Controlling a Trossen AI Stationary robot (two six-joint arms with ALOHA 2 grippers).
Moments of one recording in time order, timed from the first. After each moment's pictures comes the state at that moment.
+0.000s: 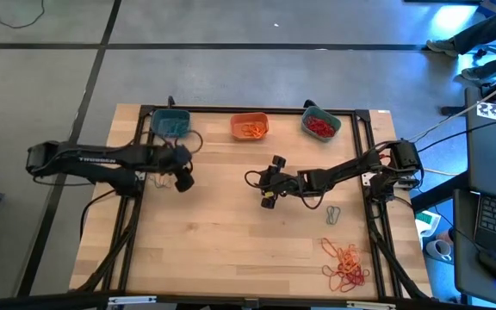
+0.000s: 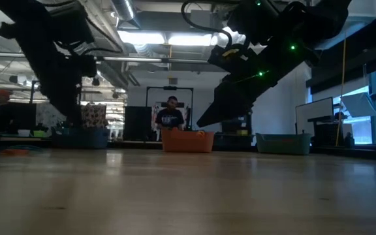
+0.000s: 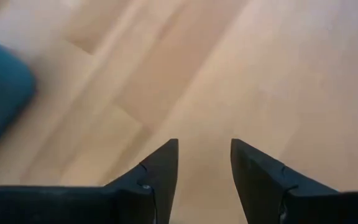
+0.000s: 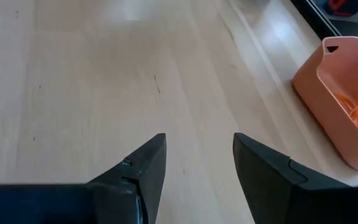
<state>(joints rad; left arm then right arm) 0.19 0.97 0.48 -0.59 -0.27 -0.36 0.10 1.76 0.86 0.23 0.43 0.00</state>
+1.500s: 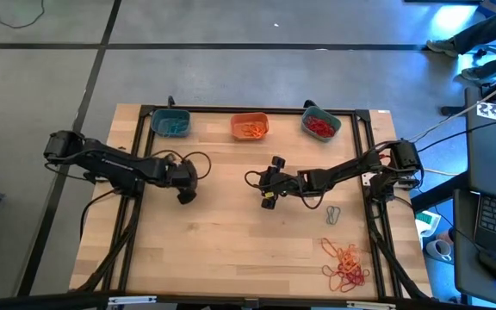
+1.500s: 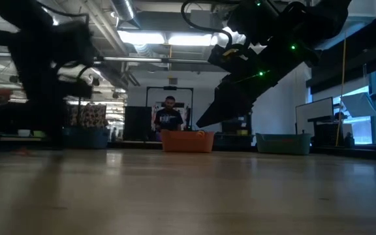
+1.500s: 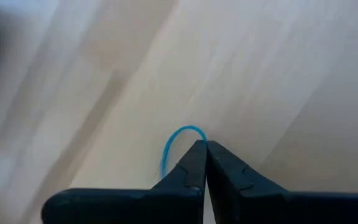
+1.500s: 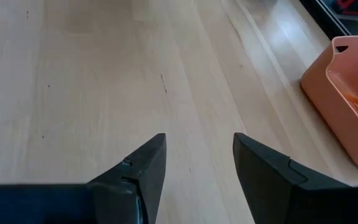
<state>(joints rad) -0.03 1.26 0.48 -0.60 -0.40 -0.56 0.10 1.76 0.86 0.23 0.41 0.00</state>
